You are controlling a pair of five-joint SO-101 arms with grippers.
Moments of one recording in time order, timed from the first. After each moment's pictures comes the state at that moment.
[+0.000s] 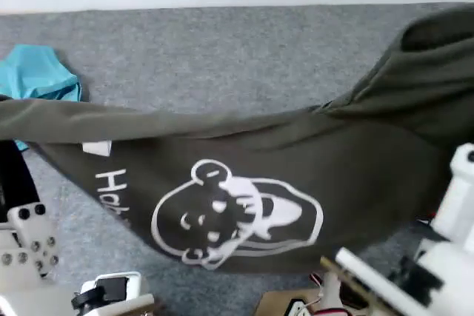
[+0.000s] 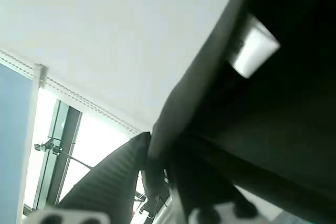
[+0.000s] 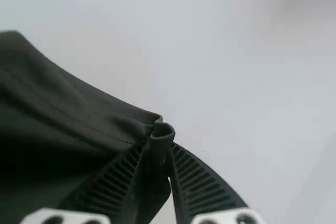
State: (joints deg) left arm -9.8 -57.4 -22.4 80.7 -59.6; right arm 18.0 -49.8 -31.0 53.2 50.5
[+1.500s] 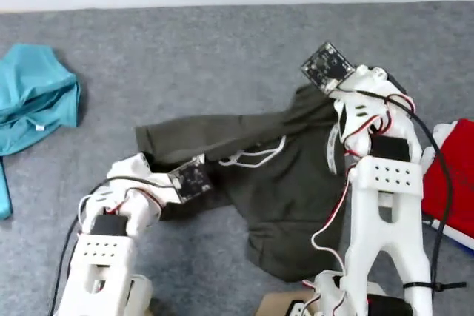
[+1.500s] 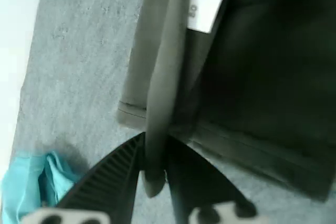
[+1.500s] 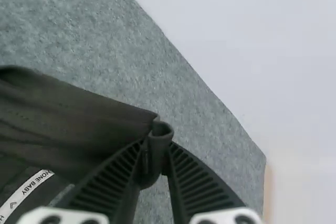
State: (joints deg) left arm -2.8 -52.1 81.3 30.2 -59.6; right arm 5.6 -26.4 35.3 26.2 53.1
